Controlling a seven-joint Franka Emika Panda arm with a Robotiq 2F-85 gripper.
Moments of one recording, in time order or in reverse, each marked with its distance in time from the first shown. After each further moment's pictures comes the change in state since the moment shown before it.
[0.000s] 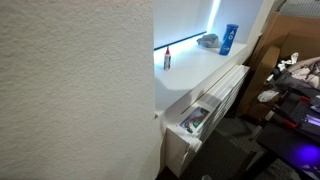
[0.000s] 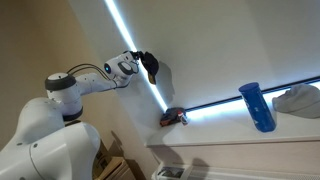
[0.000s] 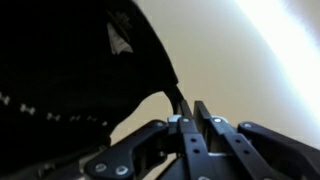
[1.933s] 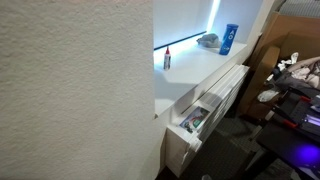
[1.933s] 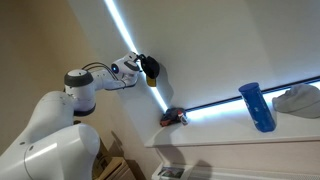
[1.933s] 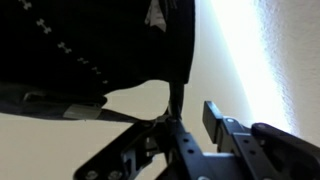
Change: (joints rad) arm -0.249 -0.008 0.204 0.242 -0.314 0.031 -0.092
